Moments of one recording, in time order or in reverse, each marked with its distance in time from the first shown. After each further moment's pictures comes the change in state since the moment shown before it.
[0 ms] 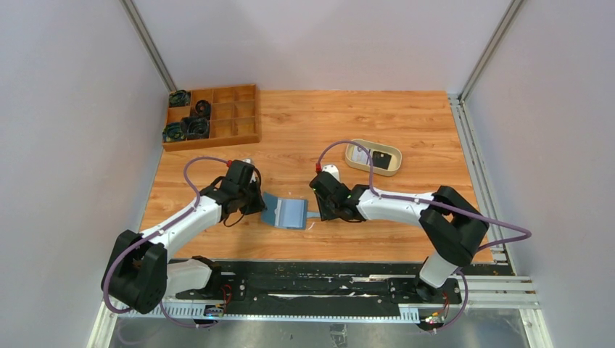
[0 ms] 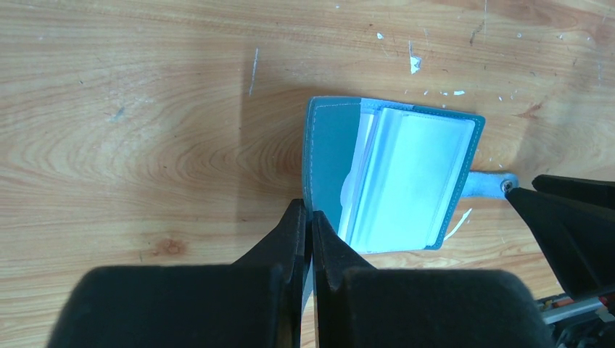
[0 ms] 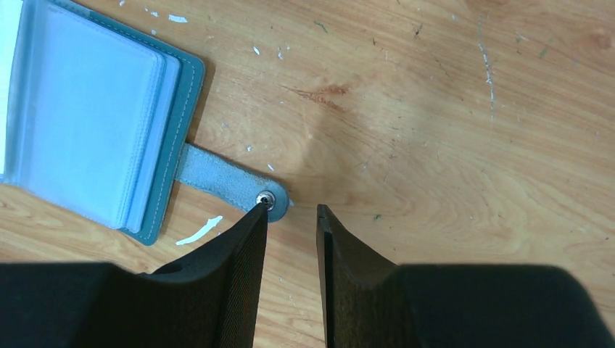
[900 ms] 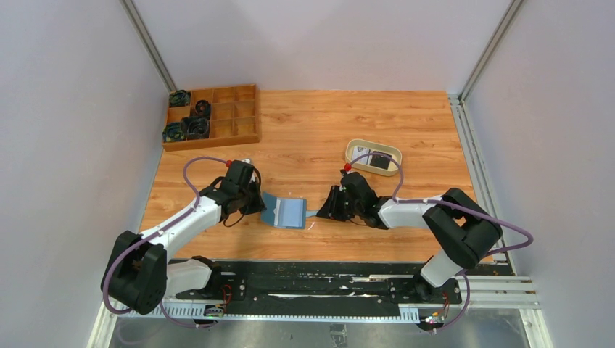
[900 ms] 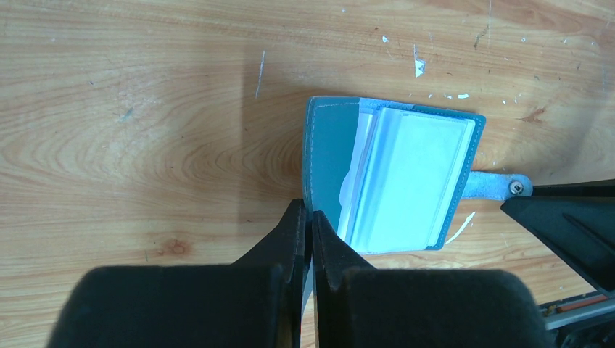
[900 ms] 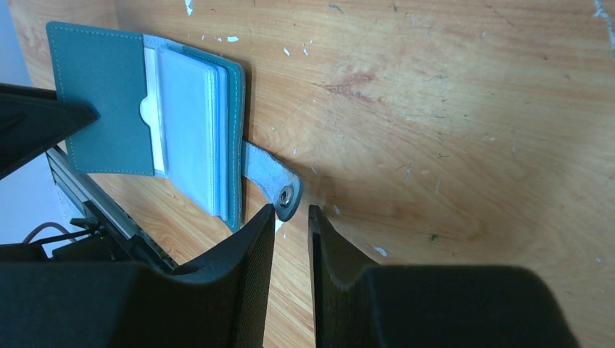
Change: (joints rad) left arm 0.000 -0.005 -0.003 -0.001 -0.016 0.000; right arm -0.188 -0.074 -0.325 0.531 -0.442 0.322
